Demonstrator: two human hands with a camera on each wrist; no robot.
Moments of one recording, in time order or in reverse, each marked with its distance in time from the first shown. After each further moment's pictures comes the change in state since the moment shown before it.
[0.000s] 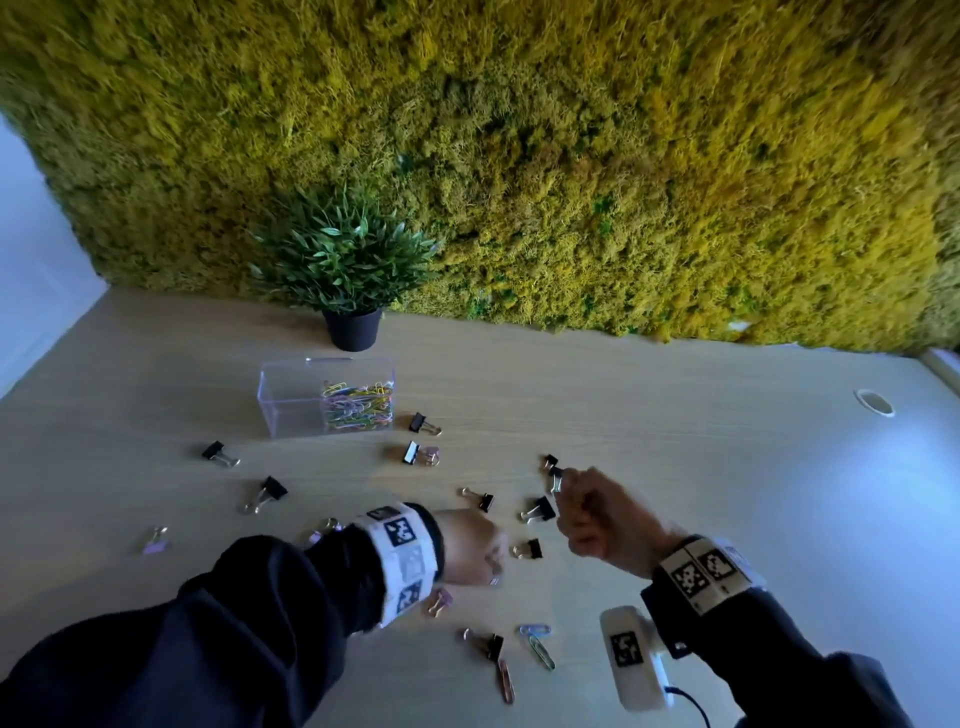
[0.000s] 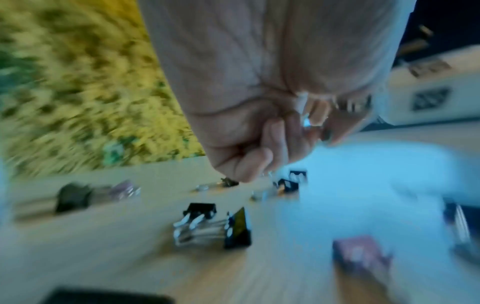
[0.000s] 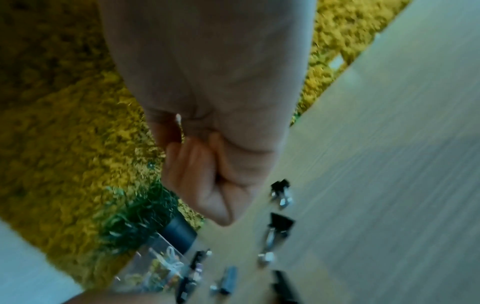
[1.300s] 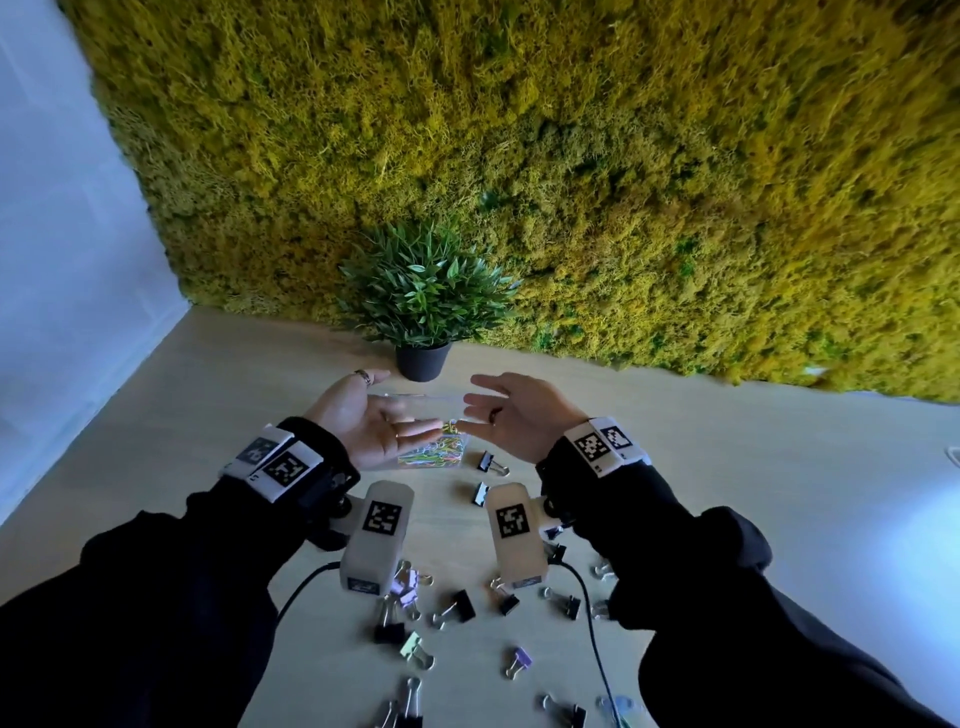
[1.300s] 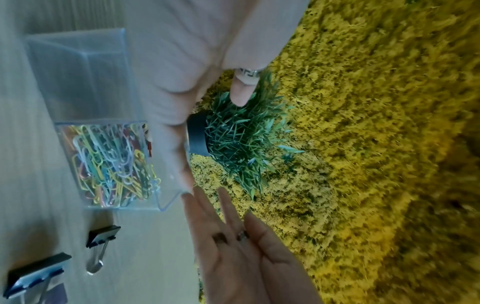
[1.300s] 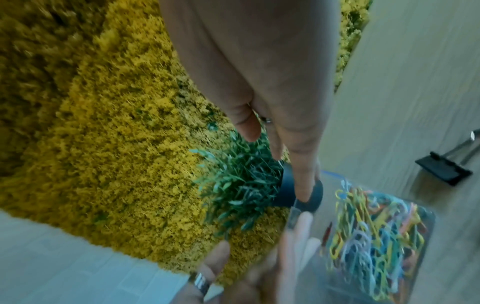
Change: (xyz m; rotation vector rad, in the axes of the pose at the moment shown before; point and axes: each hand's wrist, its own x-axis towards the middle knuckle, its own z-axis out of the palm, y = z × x) left_hand -0.076 -0.157 -0.091 -2.244 0.505 -0.115; right_hand 0.105 -0.098 0.171 0.179 0.048 -0.087
